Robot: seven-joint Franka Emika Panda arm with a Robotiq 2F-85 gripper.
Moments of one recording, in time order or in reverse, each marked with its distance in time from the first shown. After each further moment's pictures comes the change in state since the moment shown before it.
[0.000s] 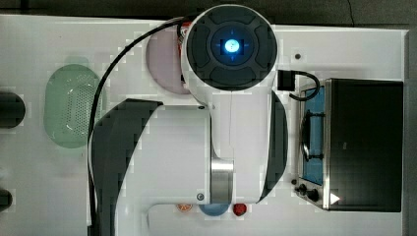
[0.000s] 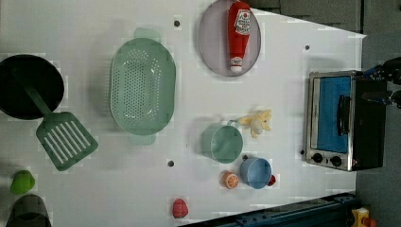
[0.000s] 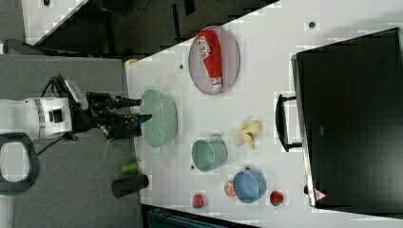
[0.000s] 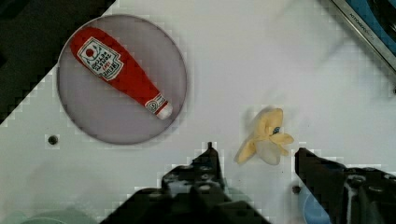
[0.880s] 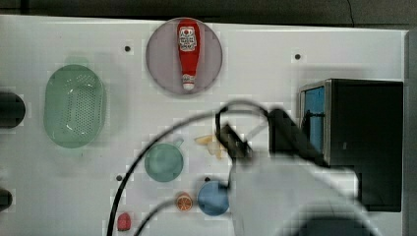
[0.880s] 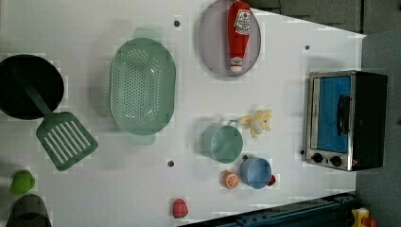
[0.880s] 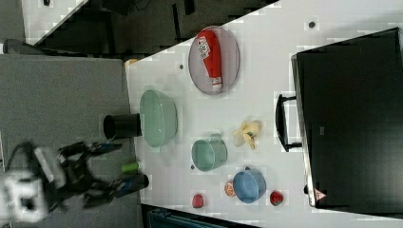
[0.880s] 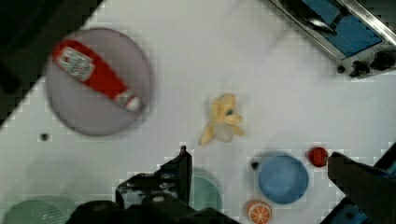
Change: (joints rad) arm -0.037 -0.359 -0.050 -0.228 -0.010 -0.044 -0.003
